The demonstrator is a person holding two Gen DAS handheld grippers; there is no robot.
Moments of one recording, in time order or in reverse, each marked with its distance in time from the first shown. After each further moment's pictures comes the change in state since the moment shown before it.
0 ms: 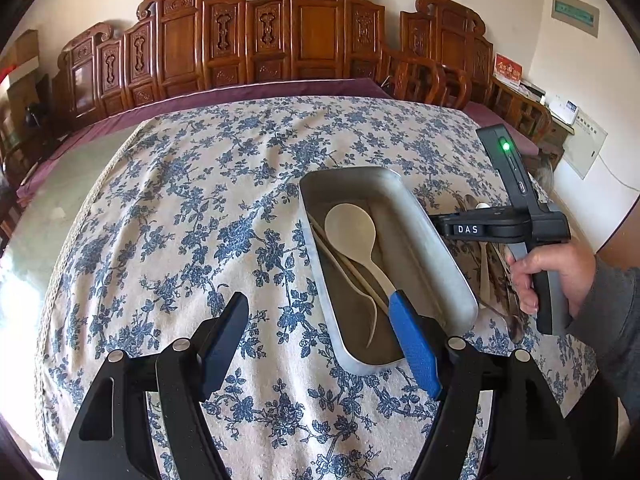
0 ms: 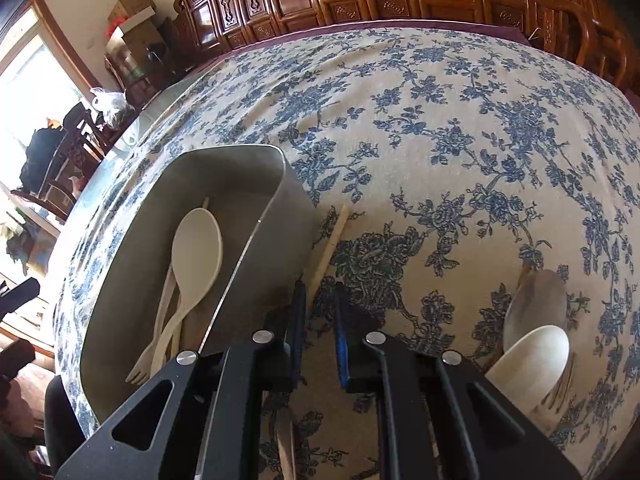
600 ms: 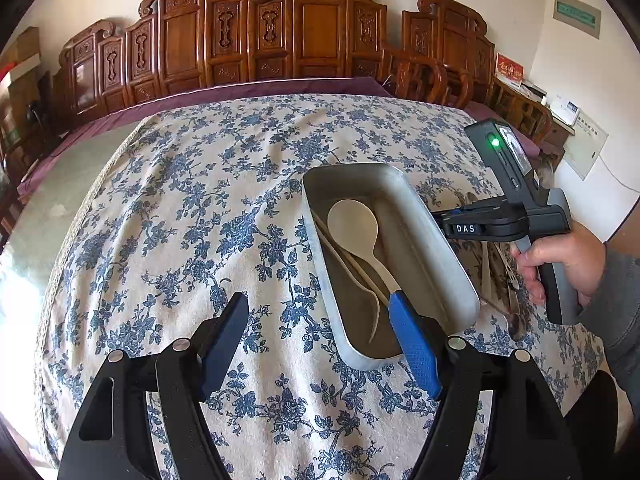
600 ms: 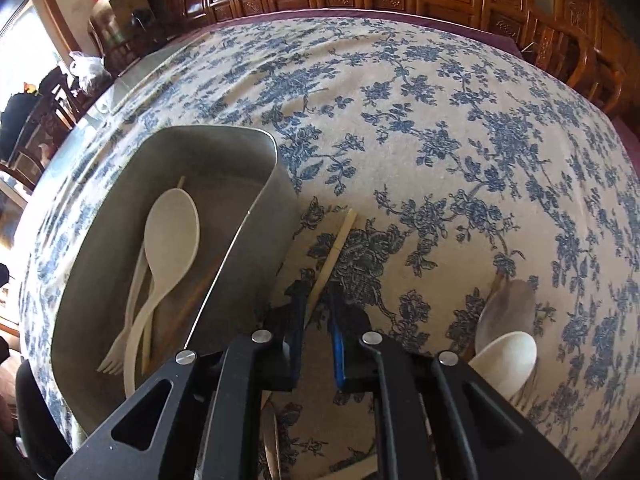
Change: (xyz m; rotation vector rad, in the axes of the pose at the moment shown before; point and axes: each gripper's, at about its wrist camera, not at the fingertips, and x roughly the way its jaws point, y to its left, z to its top) left arm -0.002 0.004 -0.002 -0.009 0.004 -0.001; right arm 0.000 0.010 0.003 -0.074 0.080 -0.168
